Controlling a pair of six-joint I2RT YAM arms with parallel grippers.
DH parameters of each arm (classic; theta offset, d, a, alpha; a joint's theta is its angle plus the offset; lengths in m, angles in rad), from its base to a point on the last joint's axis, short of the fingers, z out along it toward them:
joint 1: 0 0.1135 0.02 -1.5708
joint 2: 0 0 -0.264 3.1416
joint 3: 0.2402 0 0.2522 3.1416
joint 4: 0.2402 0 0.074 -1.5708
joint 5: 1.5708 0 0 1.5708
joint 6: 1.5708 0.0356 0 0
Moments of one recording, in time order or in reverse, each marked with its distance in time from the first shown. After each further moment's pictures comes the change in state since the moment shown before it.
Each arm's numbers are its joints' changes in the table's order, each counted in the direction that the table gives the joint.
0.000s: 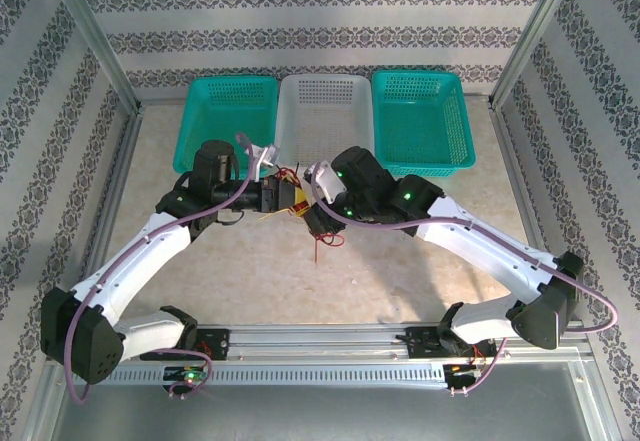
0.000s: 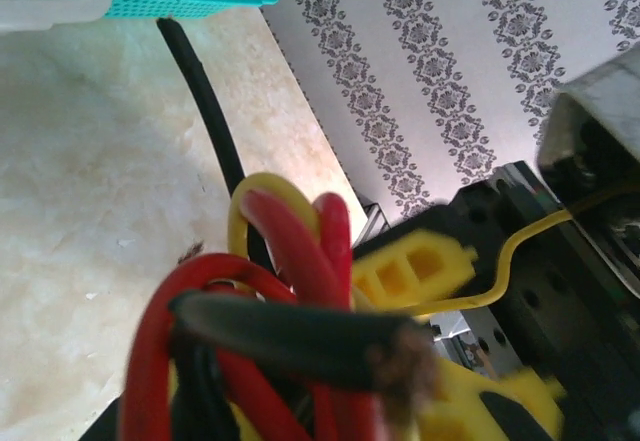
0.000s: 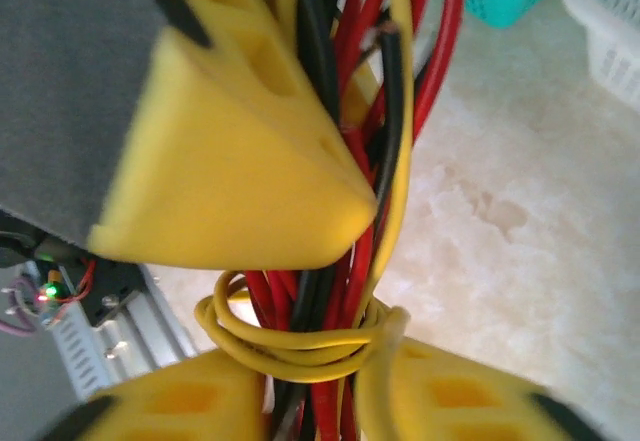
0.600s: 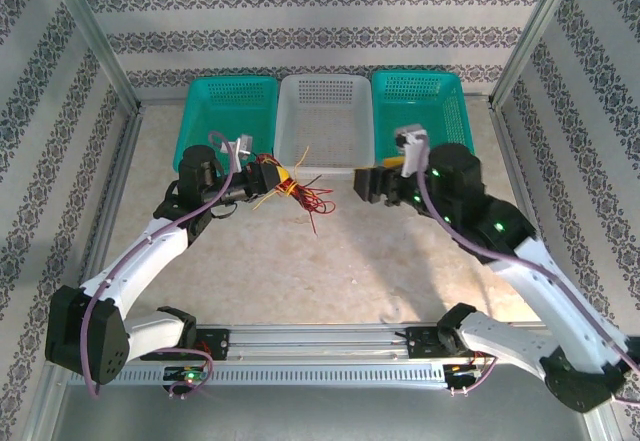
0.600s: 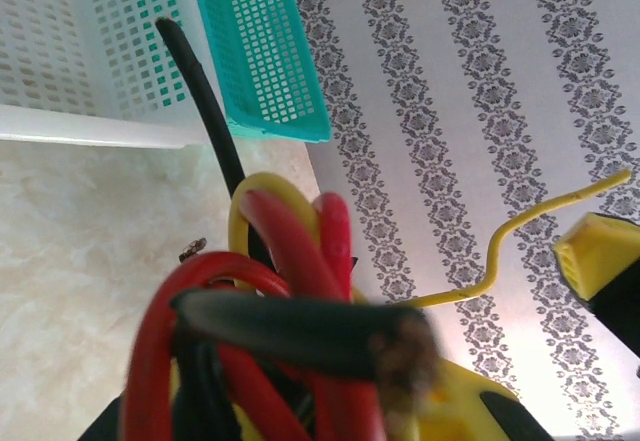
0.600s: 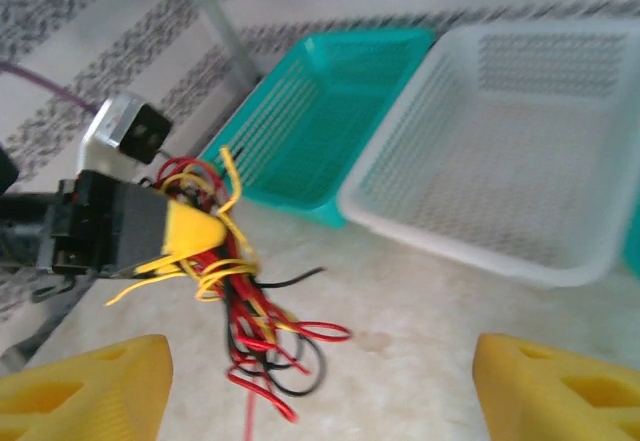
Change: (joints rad) left arm 0.124 0.000 -0.154 -0.340 -0.092 -0.272; right arm -0.226 -0.328 -0.088 -0.142 0.107 0.201
